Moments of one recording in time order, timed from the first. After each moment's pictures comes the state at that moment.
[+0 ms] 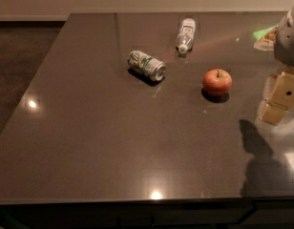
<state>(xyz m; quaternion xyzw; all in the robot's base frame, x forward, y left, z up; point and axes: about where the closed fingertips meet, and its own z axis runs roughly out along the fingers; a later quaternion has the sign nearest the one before) 0.438 -0.217 0.976 -0.60 0.78 -0.03 0.16</state>
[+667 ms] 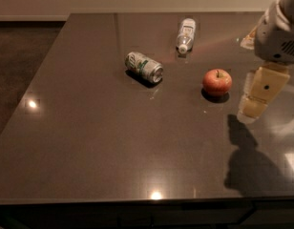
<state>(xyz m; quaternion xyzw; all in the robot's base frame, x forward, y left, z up) 0.455 -0.191 0.971 -0.60 0.78 -0.03 0.15</state>
